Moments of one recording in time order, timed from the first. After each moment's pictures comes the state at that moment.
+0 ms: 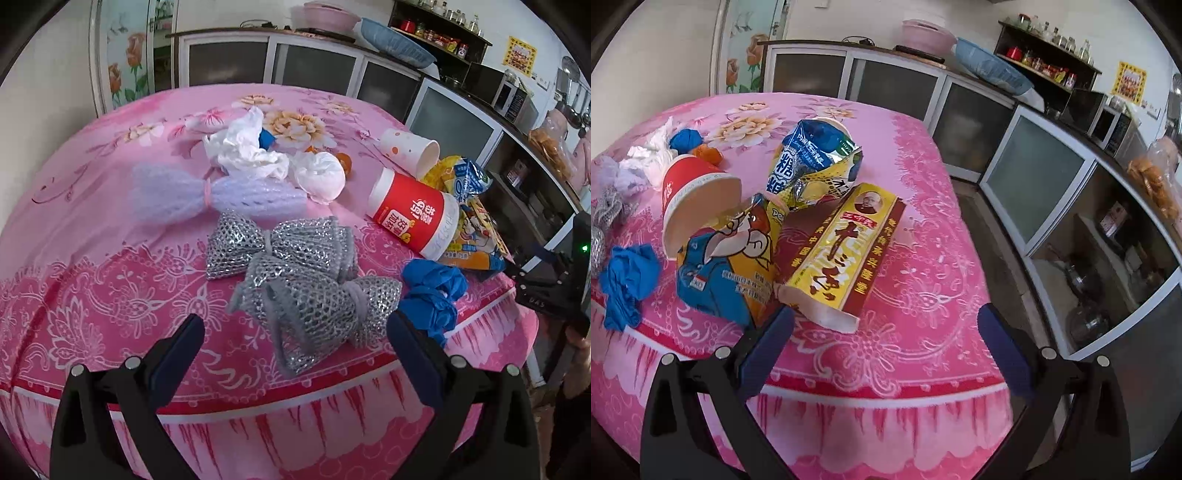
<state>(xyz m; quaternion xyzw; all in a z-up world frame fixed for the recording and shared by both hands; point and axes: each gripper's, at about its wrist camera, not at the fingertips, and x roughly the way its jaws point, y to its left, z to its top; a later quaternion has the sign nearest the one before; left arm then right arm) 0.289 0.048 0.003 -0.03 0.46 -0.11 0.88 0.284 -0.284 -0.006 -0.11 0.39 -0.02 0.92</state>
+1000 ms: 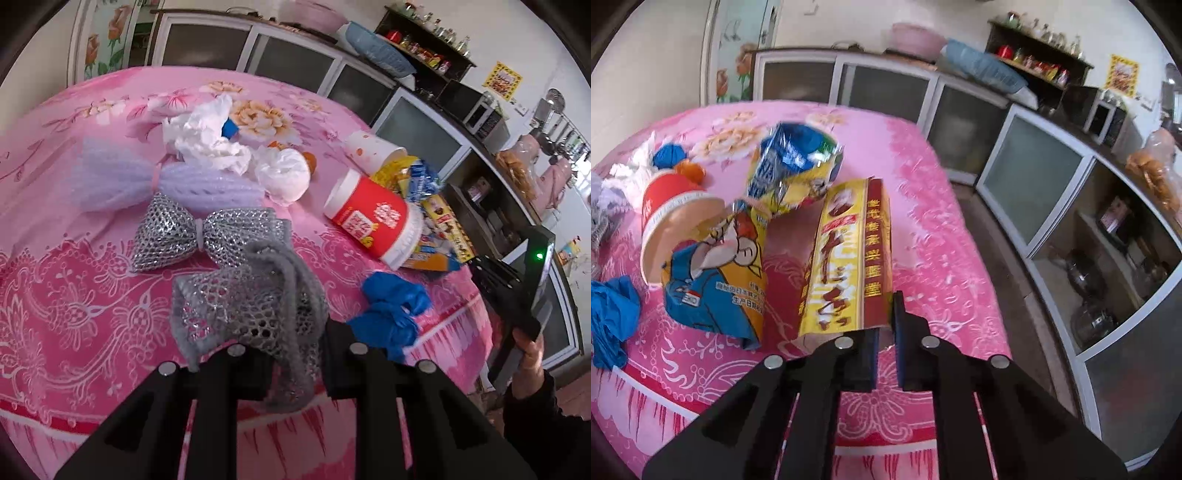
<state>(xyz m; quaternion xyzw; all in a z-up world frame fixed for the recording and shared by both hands) 0.298 0.043 -0.008 -0.11 0.45 -0.20 0.86 0.299 -0.280 -0.005 -0.10 0.35 -0.05 0.93</state>
